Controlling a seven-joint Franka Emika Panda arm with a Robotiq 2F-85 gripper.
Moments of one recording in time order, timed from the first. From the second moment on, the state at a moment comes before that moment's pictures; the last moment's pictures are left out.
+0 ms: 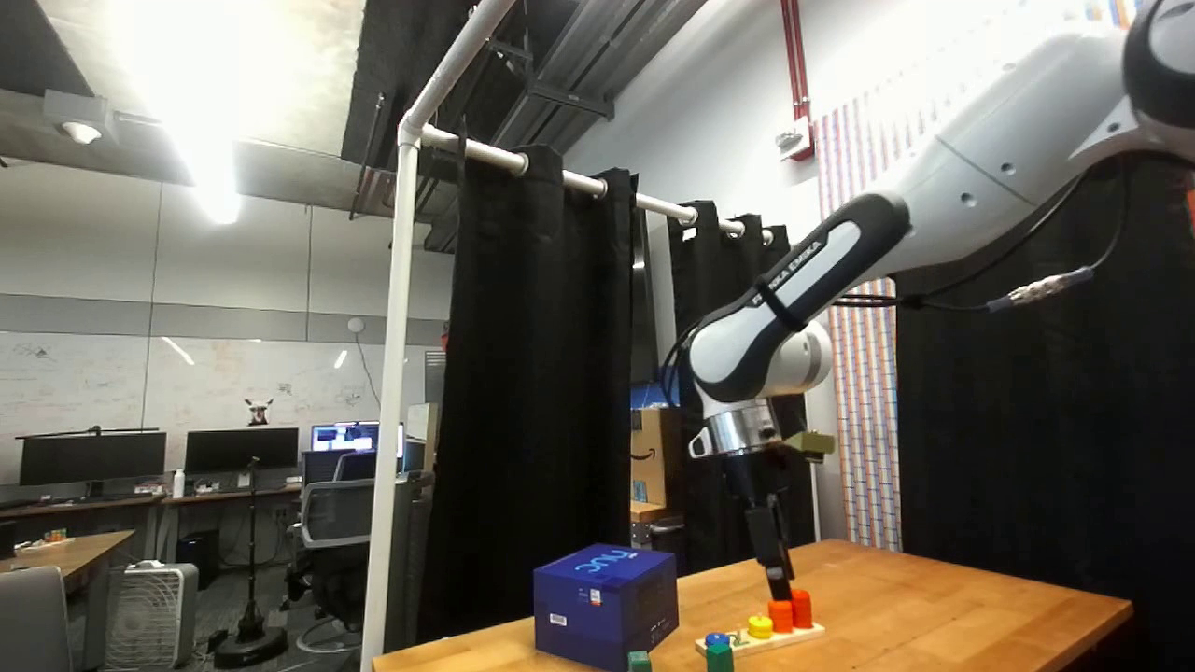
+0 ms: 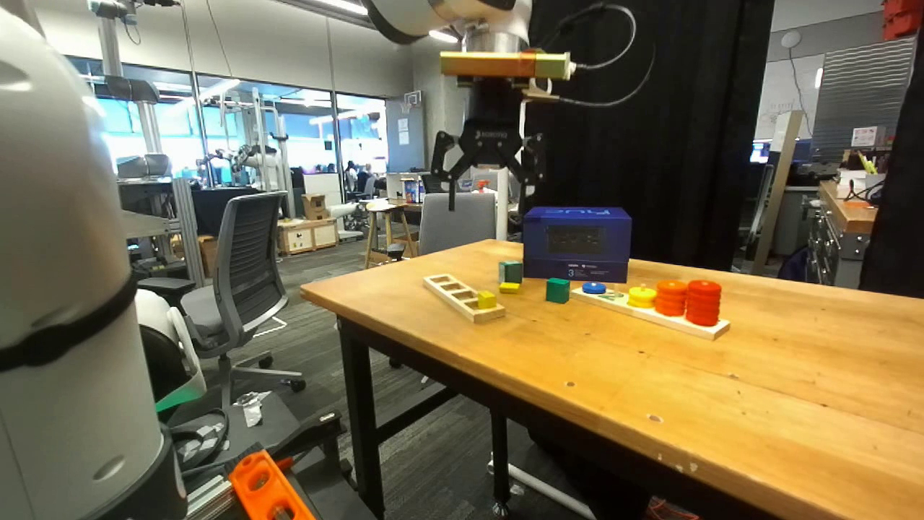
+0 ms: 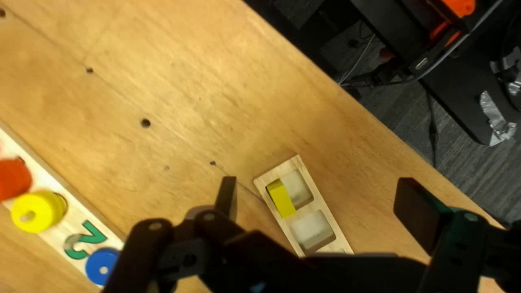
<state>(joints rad) 0.08 -0.22 0.08 -2.32 -0.06 1.93 -0.59</state>
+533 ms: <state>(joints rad) 0.02 -0.56 -0.08 -2.39 -0.05 1.66 -0.38</state>
